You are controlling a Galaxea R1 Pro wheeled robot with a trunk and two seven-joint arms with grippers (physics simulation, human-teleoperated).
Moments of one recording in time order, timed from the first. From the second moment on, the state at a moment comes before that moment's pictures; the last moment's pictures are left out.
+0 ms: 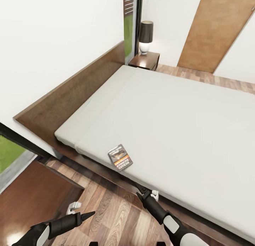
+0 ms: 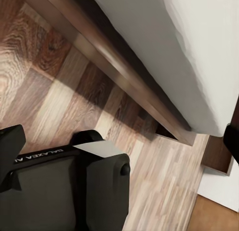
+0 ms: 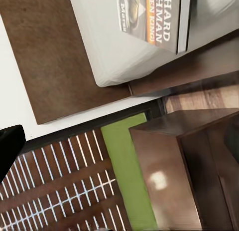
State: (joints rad) left arm -0.50 0.18 0.34 -0.32 -0.03 0.24 -1.06; right arm -0.60 0.14 -0.54 -0.19 -0.36 0.25 0.98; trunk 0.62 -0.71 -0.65
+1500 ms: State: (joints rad) left arm -0.50 0.17 0.34 -0.51 -0.02 0.36 -1.18; right arm -0.60 0.14 -0.54 -0.19 -0.36 0.25 0.98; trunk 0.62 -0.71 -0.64
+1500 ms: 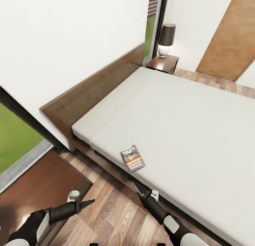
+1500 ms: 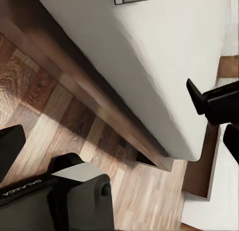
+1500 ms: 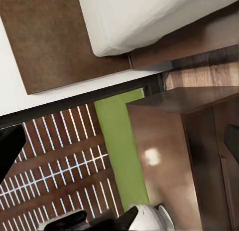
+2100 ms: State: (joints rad) left arm -0.50 0.17 0.35 -0.61 -0.02 0.49 -1.25; right arm -0.60 0.14 -0.54 -0.19 -0.36 0.25 0.98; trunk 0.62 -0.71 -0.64
